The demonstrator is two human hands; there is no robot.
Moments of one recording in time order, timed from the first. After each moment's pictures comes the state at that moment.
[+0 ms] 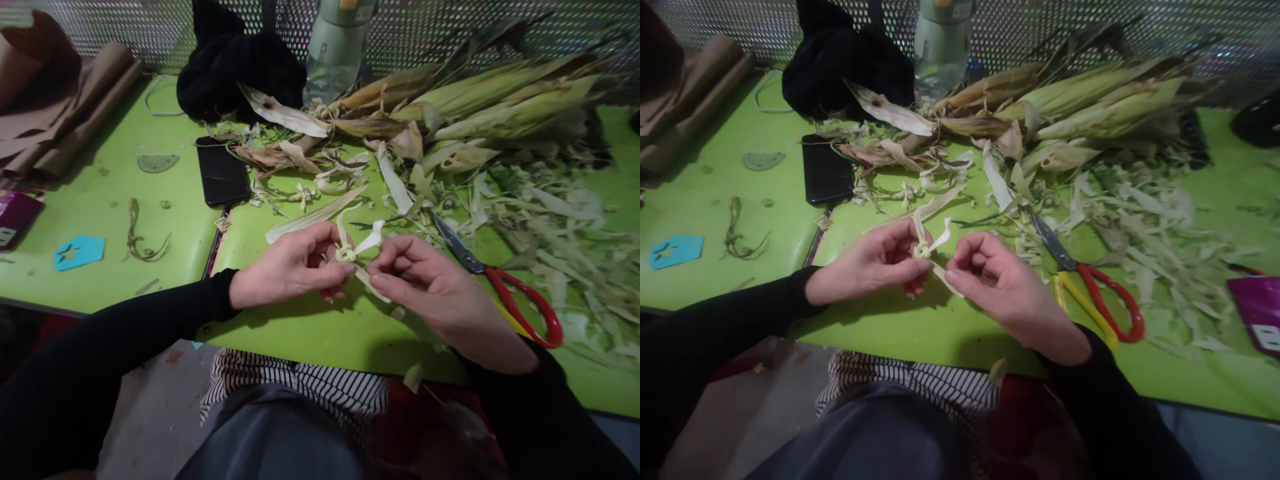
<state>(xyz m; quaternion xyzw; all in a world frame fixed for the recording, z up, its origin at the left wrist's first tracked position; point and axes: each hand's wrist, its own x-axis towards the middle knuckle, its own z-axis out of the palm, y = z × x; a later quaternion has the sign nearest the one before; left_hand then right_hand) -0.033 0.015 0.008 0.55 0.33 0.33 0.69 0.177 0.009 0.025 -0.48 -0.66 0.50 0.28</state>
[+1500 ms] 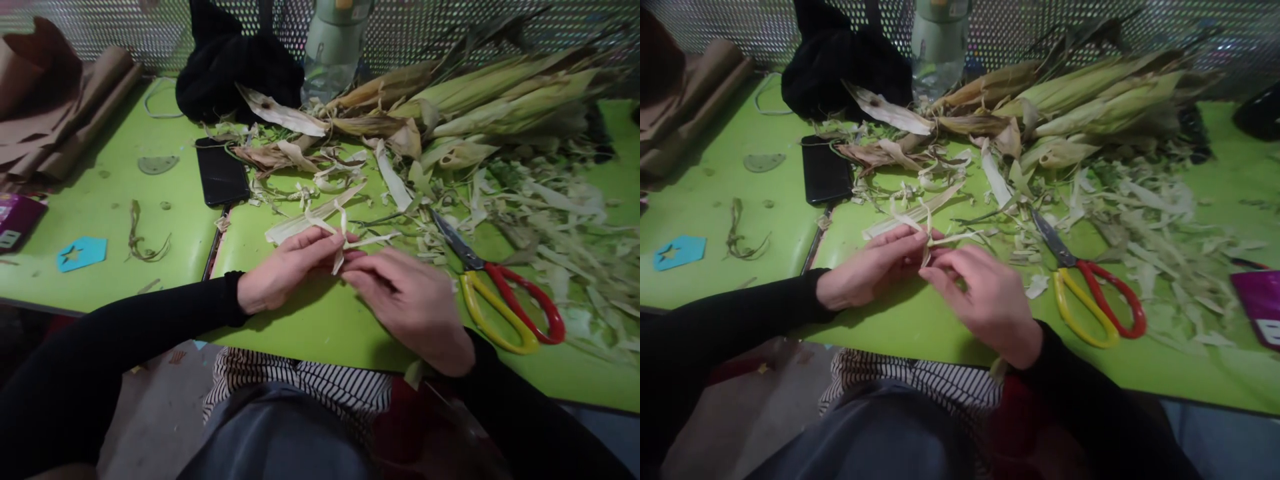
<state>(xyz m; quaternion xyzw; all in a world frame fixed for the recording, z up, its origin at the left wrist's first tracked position) -0.019 0.012 -0.010 0.28 0.33 0.41 0.81 0.166 0.000 0.008 -0.40 -0.84 0.12 0.35</state>
